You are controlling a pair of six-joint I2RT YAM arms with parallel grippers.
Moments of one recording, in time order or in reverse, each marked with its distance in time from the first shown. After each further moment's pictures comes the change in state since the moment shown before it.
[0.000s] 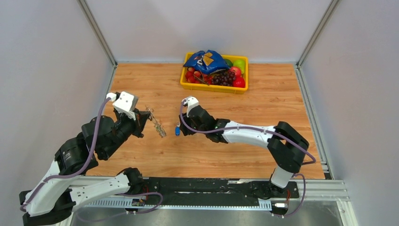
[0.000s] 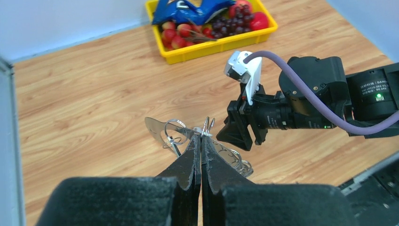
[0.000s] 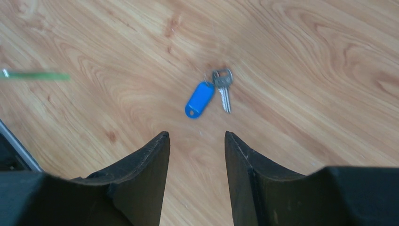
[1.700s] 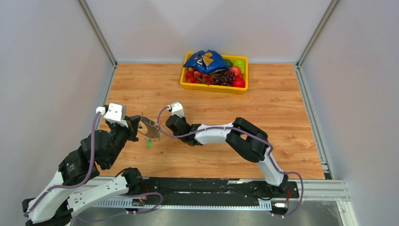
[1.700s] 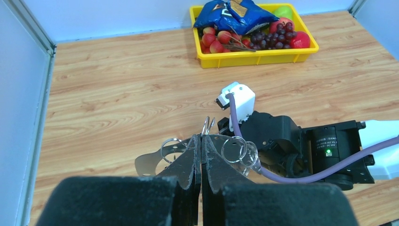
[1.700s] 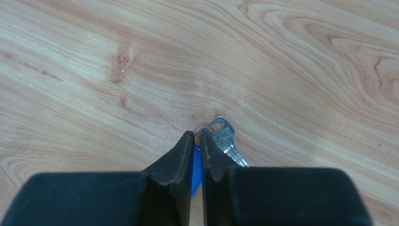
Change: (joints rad) left arm 0.000 -0.224 -0.257 0.109 -0.226 -0.021; right arm 0.086 0.486 0.331 0.064 0.360 0.072
